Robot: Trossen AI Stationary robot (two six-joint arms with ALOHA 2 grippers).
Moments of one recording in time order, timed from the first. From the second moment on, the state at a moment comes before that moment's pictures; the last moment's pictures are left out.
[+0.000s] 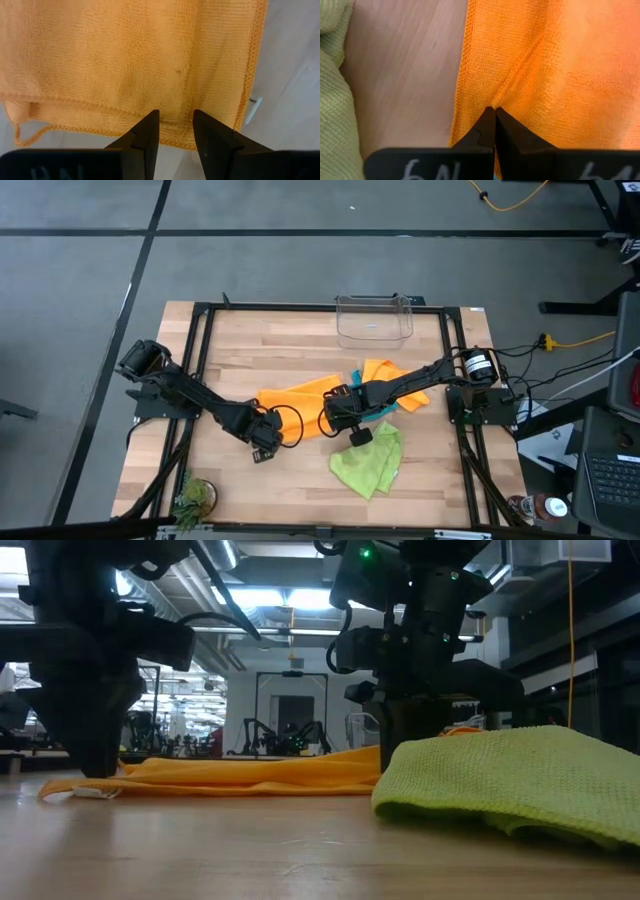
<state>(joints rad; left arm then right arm) -0.44 1.64 0.89 -0.69 -0.19 -0.77 0.16 1.95 1.24 -0.56 0.03 -0.27</state>
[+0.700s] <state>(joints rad) -0.44 1.64 0.87 -0.63 -0.21 -0.51 0.16 1.95 1.24 -0.56 0.03 -0.27</state>
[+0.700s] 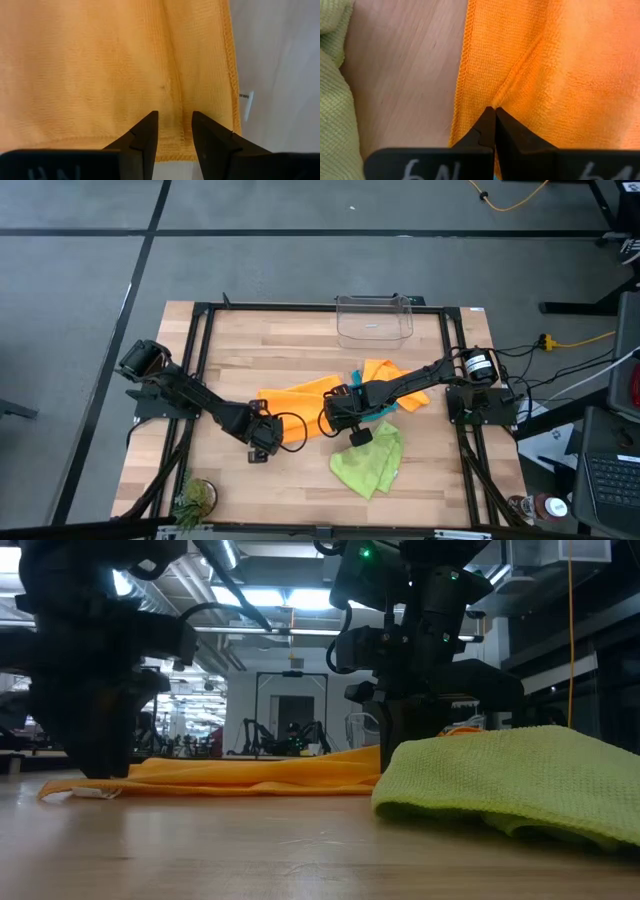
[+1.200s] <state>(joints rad) -0.44 1.64 0.85 -0.61 -0.22 -0.57 0.16 1.95 1.24 -0.56 0.03 -0.27</state>
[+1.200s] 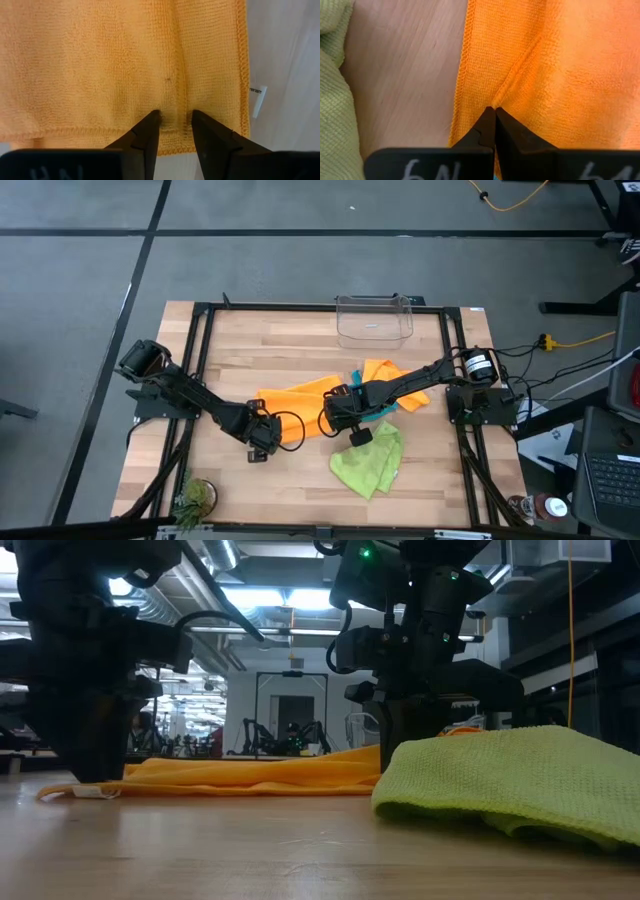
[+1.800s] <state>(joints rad) -0.44 1.64 0.89 -0.65 -0.21 -0.57 0.16 1.95 1.24 -0.56 0.03 -0.27</state>
